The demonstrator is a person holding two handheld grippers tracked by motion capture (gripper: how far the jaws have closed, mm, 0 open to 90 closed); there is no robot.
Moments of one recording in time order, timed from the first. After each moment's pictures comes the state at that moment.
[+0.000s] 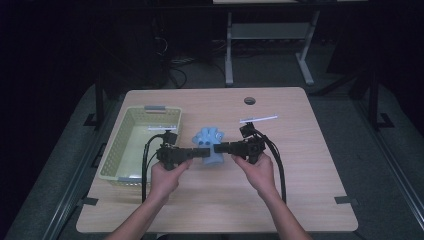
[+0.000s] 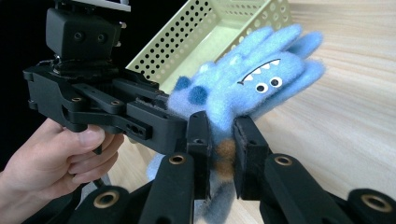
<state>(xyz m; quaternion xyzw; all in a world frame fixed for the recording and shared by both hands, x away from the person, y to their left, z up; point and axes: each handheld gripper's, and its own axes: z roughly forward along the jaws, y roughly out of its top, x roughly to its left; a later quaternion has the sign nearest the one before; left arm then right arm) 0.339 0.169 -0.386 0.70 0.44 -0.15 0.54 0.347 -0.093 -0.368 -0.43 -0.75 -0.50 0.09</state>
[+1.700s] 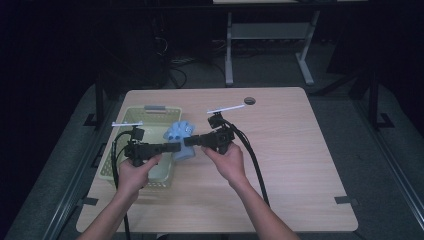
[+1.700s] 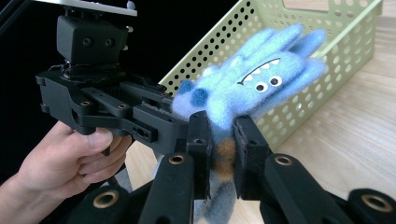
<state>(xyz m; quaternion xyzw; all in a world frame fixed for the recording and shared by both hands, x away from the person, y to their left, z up) 0.338 0.246 -0.365 0.69 0.46 -0.12 0.55 0.367 -0.018 -0.349 -0.40 -0.76 -0.51 0.13</state>
